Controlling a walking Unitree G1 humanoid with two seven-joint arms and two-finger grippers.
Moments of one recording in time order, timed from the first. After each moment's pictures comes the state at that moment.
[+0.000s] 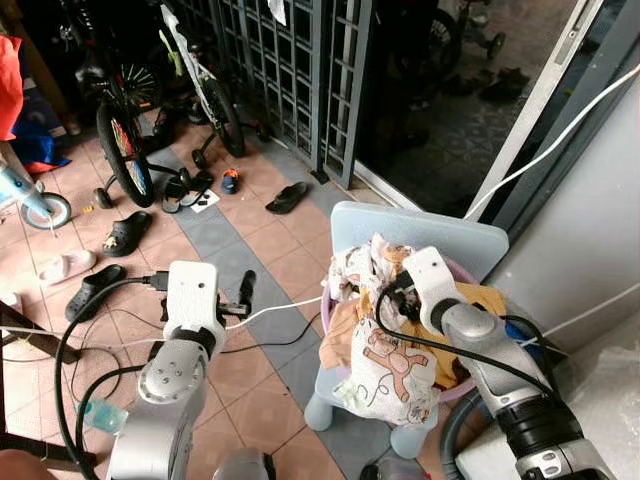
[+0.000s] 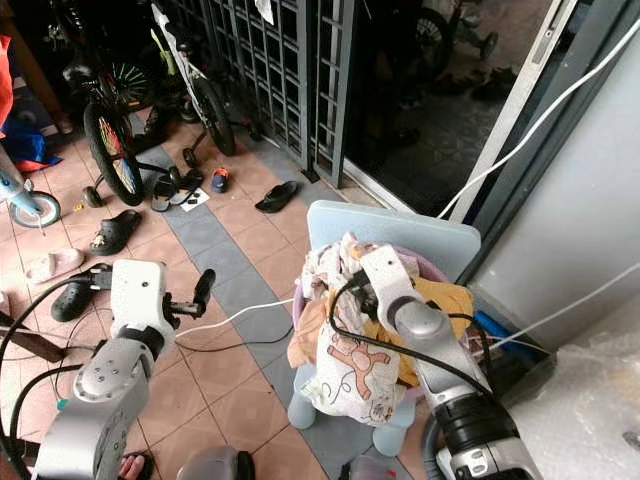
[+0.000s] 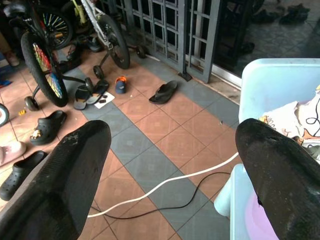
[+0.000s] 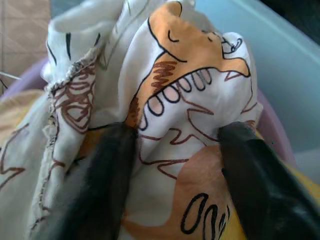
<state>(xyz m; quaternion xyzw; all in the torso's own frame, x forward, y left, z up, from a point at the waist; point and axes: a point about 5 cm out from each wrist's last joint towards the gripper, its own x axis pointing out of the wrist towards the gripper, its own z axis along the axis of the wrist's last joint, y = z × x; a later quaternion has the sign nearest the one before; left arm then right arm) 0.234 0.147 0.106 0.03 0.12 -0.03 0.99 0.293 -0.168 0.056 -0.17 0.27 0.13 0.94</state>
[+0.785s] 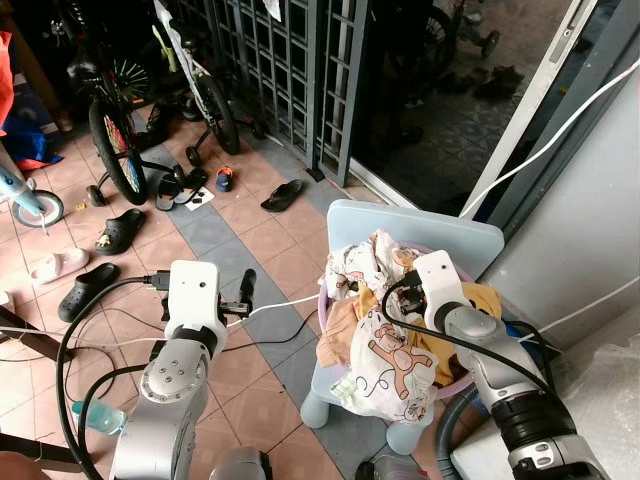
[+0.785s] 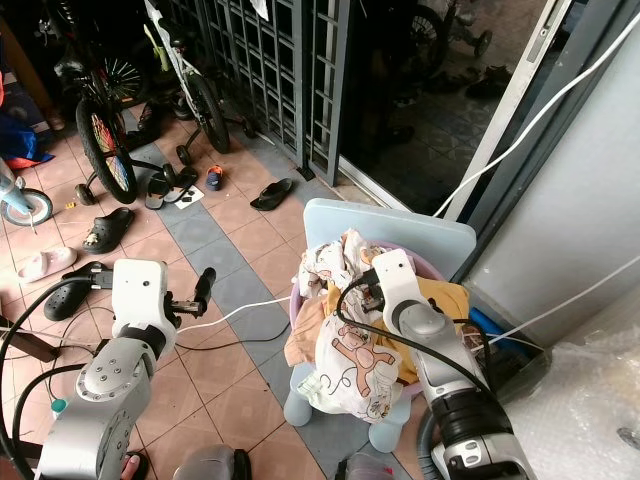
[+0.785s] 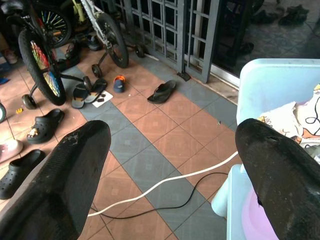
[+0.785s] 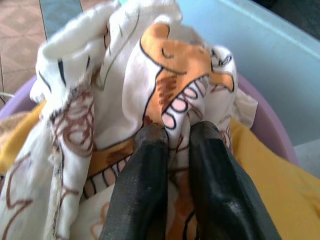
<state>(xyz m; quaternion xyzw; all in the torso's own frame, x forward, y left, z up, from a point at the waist) 0.234 0.144 0.107 0.03 0.11 -0.02 0.99 0.304 -0.168 0.061 -0.13 0.26 0.11 0.95</state>
